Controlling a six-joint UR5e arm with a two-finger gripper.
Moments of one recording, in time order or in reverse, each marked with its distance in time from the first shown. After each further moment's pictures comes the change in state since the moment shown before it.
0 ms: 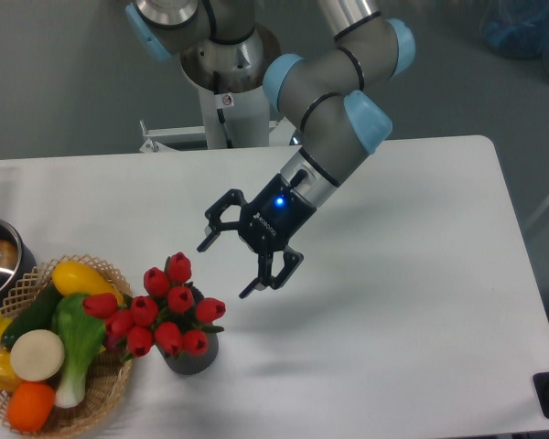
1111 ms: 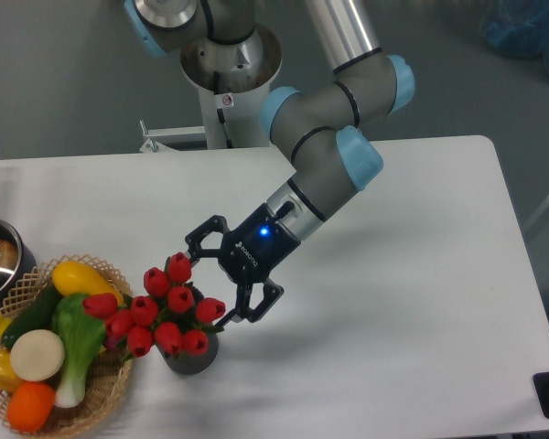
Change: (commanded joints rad) arm -0.063 -0.089 0.094 0.000 -0.016 -0.029
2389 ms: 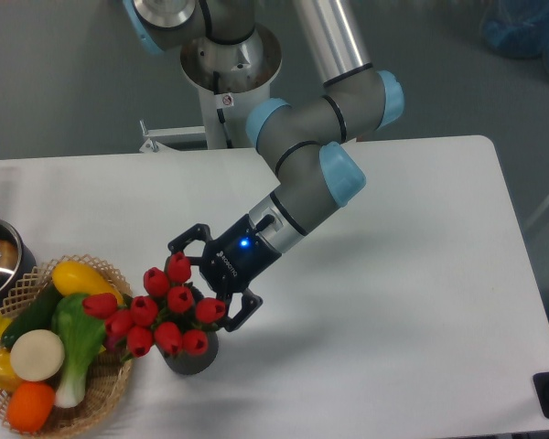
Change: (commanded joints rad) arm -0.043 -0.015 0.008 0.002 -0.002 0.011
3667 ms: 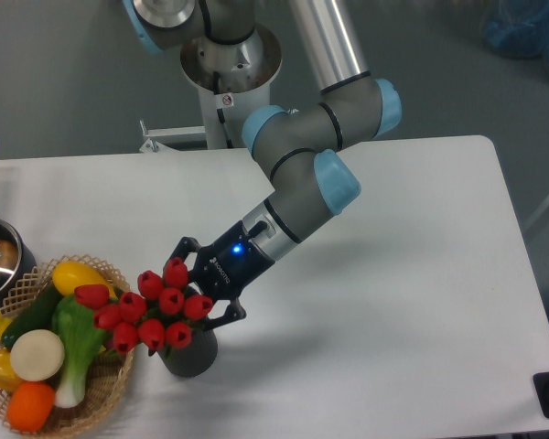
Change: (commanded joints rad) arm -0.012 -0.018 0.029 0.009 -0.006 0.003
